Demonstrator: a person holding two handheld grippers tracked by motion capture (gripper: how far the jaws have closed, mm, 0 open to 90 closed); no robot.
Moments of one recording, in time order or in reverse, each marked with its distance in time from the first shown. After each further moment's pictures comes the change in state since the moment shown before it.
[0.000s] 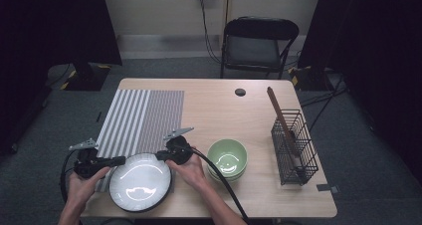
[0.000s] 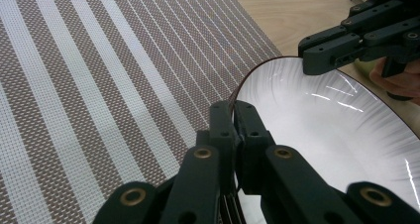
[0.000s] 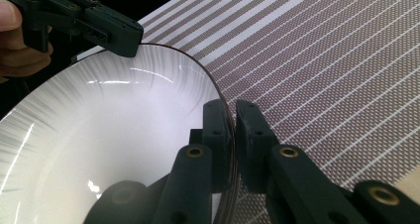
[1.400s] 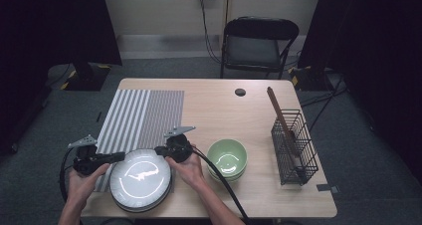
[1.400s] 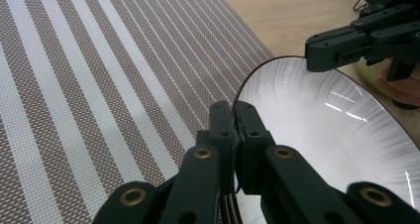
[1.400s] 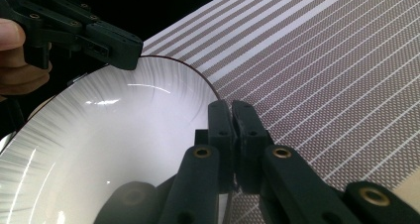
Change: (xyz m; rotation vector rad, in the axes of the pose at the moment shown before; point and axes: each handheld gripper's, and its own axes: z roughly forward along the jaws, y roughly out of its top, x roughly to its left) left arm -0.002 0.009 -0.003 -0.043 0.028 0.017; right arm 0.002 0.006 -0.004 -0.085 -0.036 -0.005
